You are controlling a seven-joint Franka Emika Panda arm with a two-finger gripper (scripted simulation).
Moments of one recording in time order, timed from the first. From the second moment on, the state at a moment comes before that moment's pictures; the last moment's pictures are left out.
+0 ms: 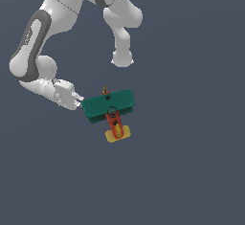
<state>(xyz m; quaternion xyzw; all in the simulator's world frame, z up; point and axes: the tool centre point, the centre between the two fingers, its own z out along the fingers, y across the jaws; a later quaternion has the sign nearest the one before) -0.061 -0.192 0.149 -0.78 0.15 -0.07 0.61</state>
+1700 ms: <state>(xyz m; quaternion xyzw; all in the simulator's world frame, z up) -0.020 -0.115 0.213 -0.78 0.15 -0.07 0.61</state>
